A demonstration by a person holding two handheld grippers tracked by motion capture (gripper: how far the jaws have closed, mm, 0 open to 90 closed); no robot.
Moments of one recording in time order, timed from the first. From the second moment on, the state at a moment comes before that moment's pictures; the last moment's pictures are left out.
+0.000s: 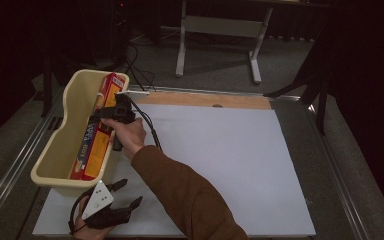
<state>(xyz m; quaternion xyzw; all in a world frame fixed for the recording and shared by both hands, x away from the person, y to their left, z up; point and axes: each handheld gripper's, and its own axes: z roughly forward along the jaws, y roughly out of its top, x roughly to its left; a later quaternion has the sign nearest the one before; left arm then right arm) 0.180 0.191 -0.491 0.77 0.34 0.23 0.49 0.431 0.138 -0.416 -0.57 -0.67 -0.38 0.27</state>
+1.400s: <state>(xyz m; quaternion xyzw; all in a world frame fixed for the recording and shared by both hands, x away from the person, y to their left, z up) 0.181 0.191 -0.491 0.77 0.35 0.24 0.48 0.416 0.123 -0.392 -0.48 -0.76 -0.38 0.22</state>
